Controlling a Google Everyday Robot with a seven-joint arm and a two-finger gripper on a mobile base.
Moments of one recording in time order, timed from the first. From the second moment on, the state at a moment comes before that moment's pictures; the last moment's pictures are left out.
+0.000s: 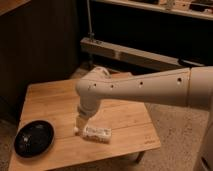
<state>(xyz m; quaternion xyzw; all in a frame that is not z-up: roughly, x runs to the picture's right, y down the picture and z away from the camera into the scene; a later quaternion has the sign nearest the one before) -0.098 0.137 0.669 -0.35 -0.02 0.29 0.89</state>
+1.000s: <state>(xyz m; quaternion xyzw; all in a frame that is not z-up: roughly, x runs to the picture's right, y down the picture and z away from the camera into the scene) -0.089 0.122 0.621 -0.29 -0.04 0.28 0.92</state>
